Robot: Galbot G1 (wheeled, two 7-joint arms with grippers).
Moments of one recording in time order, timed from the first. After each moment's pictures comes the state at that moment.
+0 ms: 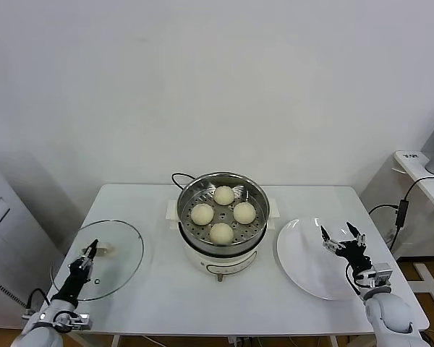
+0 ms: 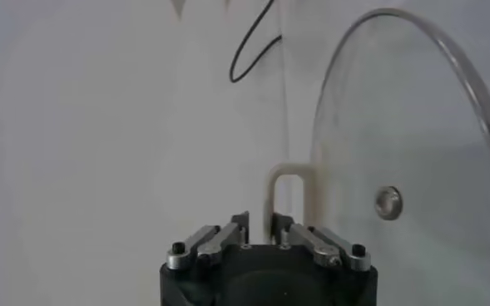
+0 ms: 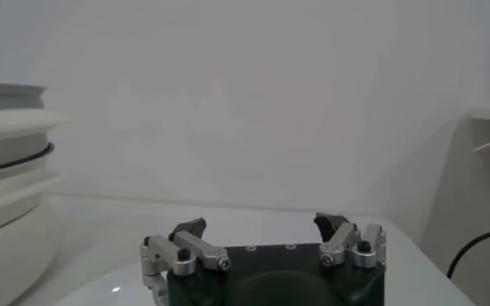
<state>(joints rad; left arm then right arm) 1.36 -1.07 -0.60 -1.53 1.16 -0.14 -0.32 -1.15 1.15 0.69 1.37 0.35 0.14 -0.28</state>
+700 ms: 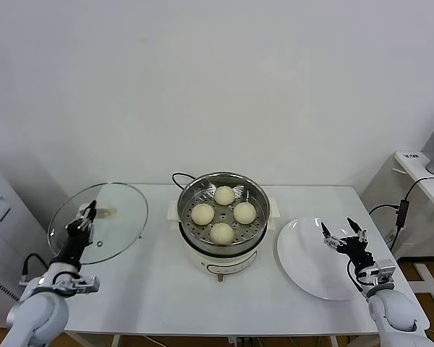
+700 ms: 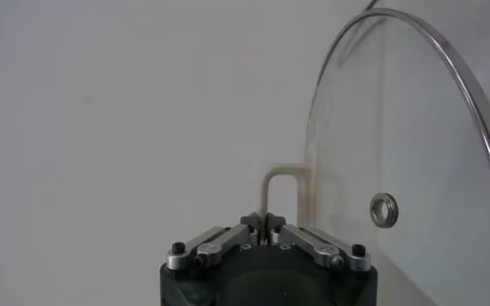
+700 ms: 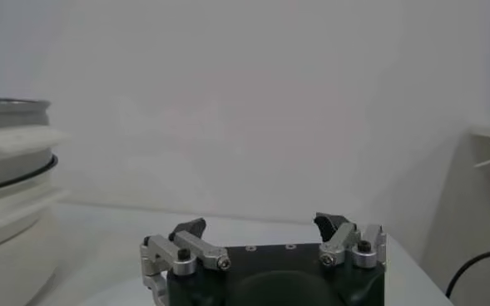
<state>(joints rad) 1.30 -0.95 -0.50 -1.90 1.01 0.18 -0.08 -1.16 1.13 0.70 1.42 0.36 0.12 -0.28</state>
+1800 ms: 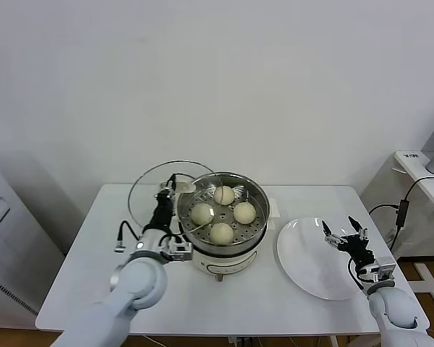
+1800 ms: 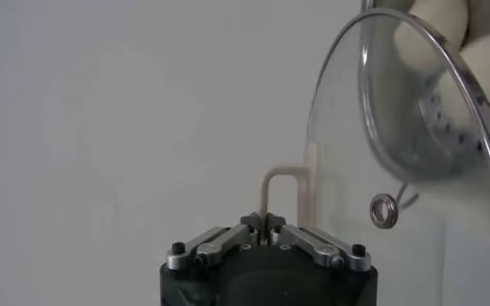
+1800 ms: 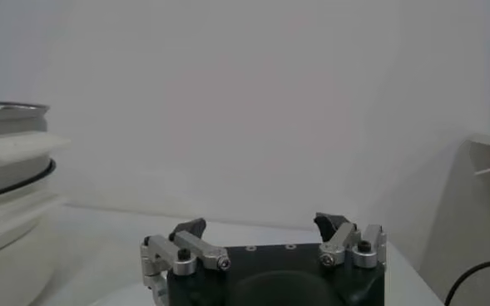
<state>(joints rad) 0.84 -1.10 0.11 -1.92 1.19 0.61 0.16 -1.14 1.12 0.69 1.41 0.36 0.11 -0.27</state>
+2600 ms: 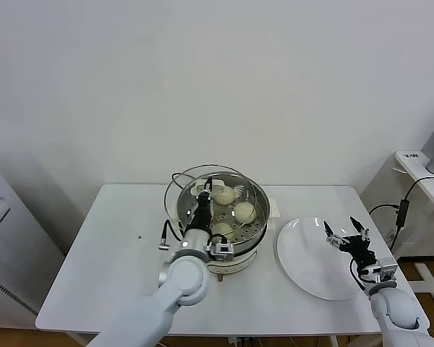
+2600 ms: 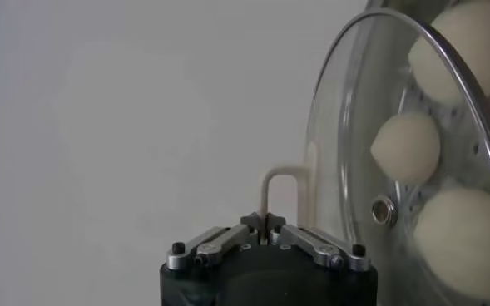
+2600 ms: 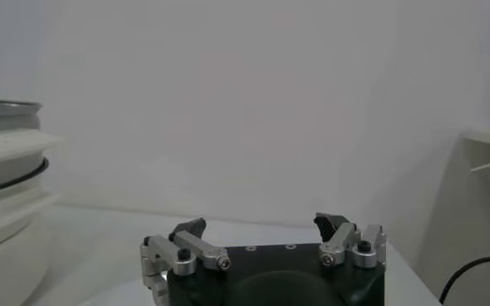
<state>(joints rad) 0.74 -1.27 0.28 -1.78 1.29 0.69 0.19 -1.15 1.12 0.70 1.40 0.36 0.11 -0.28</state>
